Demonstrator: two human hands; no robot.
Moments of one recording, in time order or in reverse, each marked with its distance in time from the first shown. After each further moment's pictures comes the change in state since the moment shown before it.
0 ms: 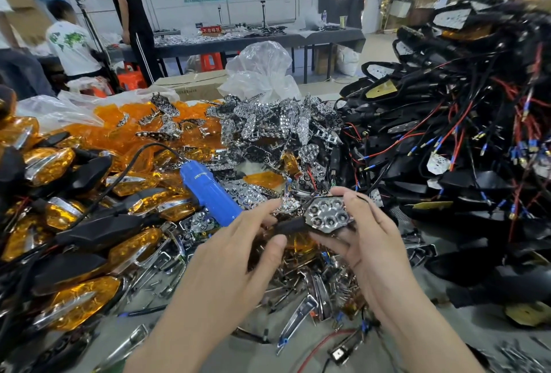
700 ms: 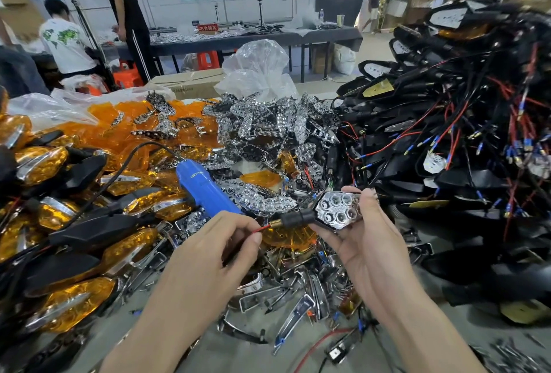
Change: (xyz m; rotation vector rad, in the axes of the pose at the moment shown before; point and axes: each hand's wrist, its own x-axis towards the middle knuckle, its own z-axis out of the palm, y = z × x) left_hand -0.003 -0.011 -0.013 -0.045 0.028 -0.100; right_hand 0.003 -0.001 0.002 0.312 0.055 0.075
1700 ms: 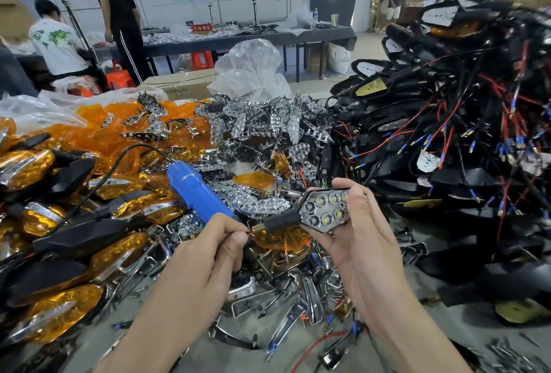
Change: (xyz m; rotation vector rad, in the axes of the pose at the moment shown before) left_hand 0.000 -0.001 0.002 -0.151 -0.065 -0.017; right_hand -0.003 0.005 -0.005 -0.222 -0.175 -0.165
